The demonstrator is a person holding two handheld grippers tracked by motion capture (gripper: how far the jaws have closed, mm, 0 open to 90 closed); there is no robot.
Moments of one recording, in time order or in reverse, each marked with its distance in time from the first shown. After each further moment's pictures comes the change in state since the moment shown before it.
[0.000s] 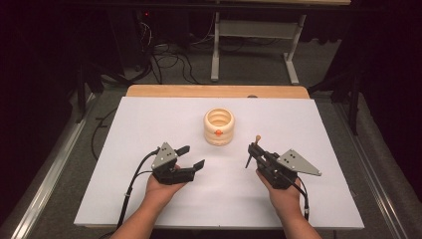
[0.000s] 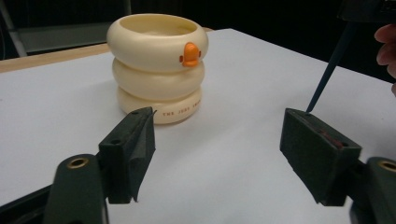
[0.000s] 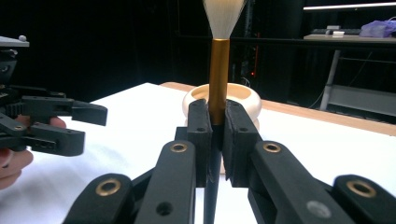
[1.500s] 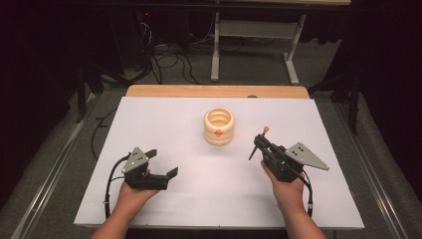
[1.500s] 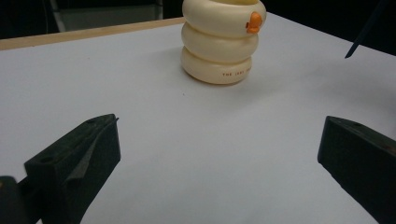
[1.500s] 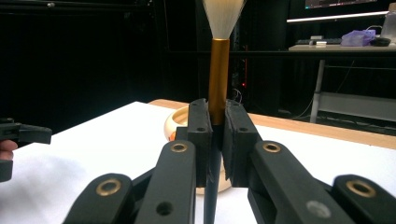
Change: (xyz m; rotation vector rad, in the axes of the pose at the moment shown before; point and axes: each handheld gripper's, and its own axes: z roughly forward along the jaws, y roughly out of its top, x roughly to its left) left arm 0.034 -0.021 -0.052 0.045 0.092 -0.027; right arm -0.014 0.012 0.003 -0.061 -0.030 0.043
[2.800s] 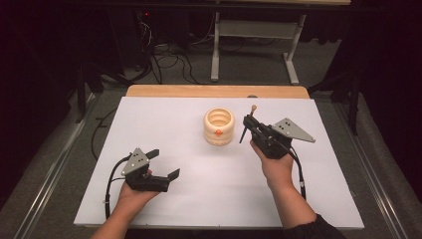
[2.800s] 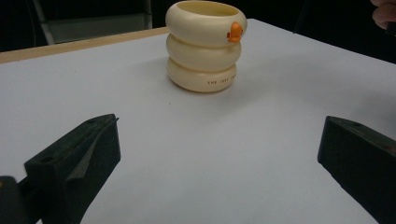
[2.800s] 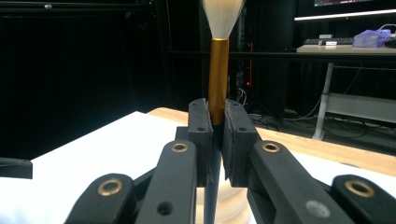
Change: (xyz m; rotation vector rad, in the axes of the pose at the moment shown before) left arm -0.005 0.004 -0.003 -0.025 -0.045 0.026; right arm 0.000 0.037 0.050 0.024 0.016 0.007
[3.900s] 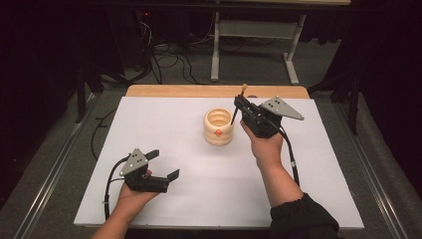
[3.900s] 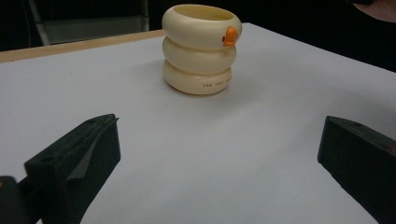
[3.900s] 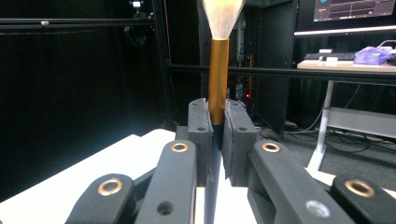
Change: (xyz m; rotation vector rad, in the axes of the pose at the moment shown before) left arm -0.001 0.000 -0.003 -0.013 -0.015 -0.007; right arm 0.001 0.034 0.042 -0.036 -0.007 -0.006
